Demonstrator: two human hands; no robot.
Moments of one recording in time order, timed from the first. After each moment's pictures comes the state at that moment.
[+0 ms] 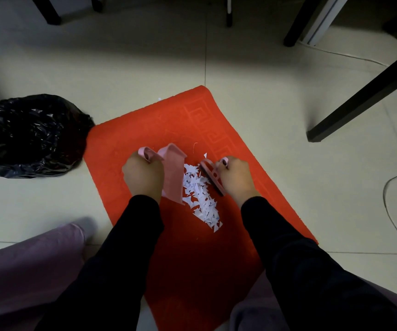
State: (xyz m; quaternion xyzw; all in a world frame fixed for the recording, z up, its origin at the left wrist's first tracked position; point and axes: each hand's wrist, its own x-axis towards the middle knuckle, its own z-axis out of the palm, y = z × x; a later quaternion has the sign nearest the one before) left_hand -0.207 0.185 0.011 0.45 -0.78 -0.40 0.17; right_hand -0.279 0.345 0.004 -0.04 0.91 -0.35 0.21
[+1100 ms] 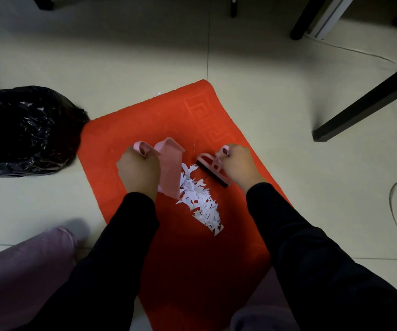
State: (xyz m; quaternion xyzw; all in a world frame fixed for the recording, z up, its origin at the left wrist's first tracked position) left_hand -0.223 0.170 -0.004 0.46 -0.78 -0.40 0.17; right_hand -0.320 0.332 -0.008 -0.07 0.92 -0.31 0.23
